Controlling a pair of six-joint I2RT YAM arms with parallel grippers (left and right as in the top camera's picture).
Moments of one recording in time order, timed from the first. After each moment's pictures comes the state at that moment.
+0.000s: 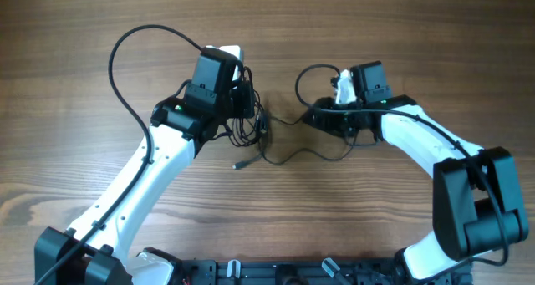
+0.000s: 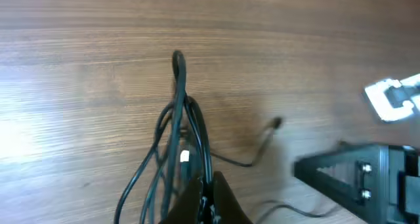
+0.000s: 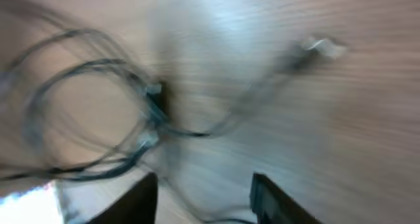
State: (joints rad) left arm -0.41 1.46 1.12 -0.52 0.07 -0.39; right arm 0.24 1.75 0.96 -0.26 -0.70 0.49
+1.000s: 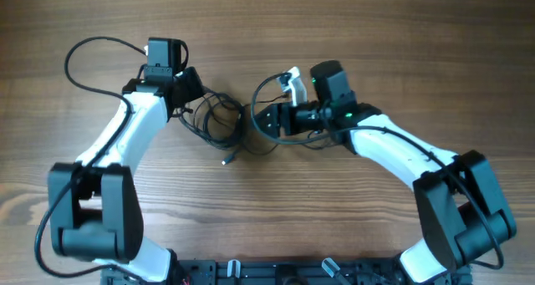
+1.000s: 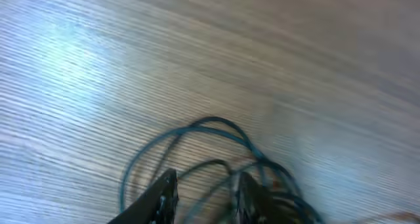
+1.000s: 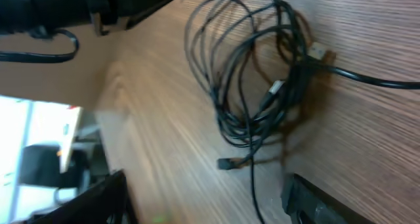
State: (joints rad) left arm -0.09 1.73 1.13 -0.42 -0.03 -0.44; right arm 0.48 1.75 0.96 -0.01 -0.76 0.45
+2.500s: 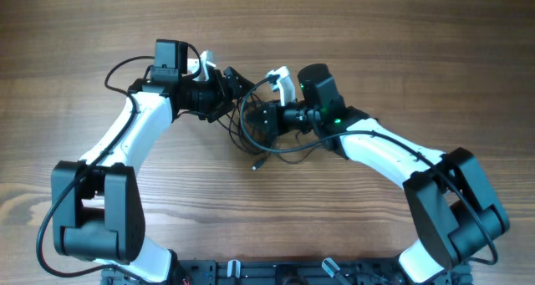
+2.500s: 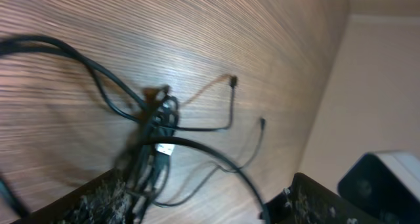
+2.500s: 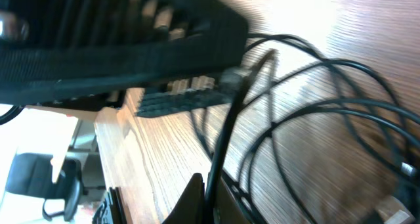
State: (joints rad) left arm -0.12 1.74 1.13 -0.46 0.73 -0.64; right arm 0.52 1.77 0.96 0.14 -0.72 0.51
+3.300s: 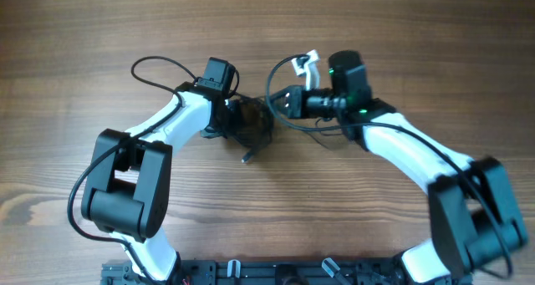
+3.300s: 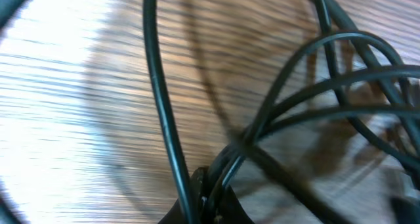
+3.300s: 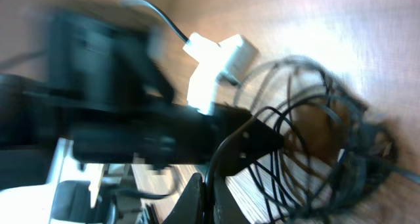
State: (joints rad) left arm -0.31 1.89 1.13 -0.60 0.05 -0.52; right arm 0.38 1.67 0.95 0.15 -0.84 0.63
